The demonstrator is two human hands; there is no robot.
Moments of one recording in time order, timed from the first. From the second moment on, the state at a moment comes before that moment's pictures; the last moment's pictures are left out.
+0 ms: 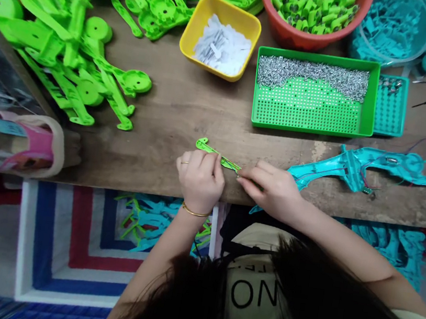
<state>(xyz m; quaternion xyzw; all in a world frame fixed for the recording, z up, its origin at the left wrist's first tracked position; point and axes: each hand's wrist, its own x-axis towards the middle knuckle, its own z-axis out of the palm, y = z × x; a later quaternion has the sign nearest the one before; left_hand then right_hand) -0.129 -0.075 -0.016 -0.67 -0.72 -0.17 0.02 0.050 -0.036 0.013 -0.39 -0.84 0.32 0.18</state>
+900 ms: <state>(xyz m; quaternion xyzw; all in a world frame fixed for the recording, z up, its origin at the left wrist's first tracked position) -0.125 -0.092 -0.029 -0.76 -0.57 -0.30 -0.10 0.054 -0.007 0.023 -0.44 -0.66 0.60 0.09</state>
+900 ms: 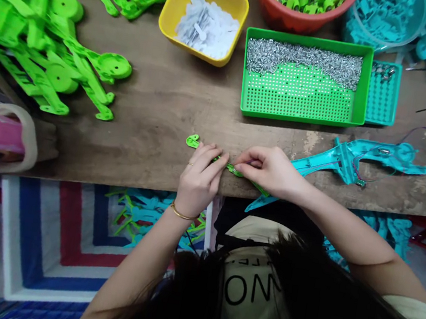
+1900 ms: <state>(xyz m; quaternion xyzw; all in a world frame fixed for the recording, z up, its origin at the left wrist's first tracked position) -0.125 -0.081 -0.023 -0.69 -0.60 -0.36 -0.18 0.036 0.011 0.041 -0.37 -0.84 0.34 -0.19</state>
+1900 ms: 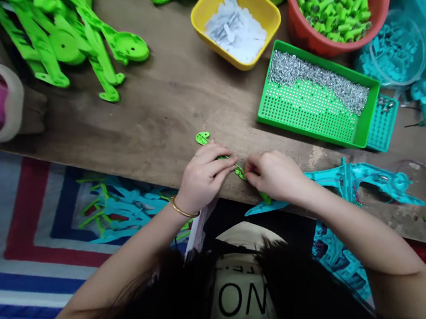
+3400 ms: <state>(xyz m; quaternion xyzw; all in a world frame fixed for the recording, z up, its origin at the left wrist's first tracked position) -0.127 -0.082 -0.031 -0.72 -0.57 -0.38 -0.13 0.074 -0.024 0.044 -0.36 -0.89 0.27 -0.10</state>
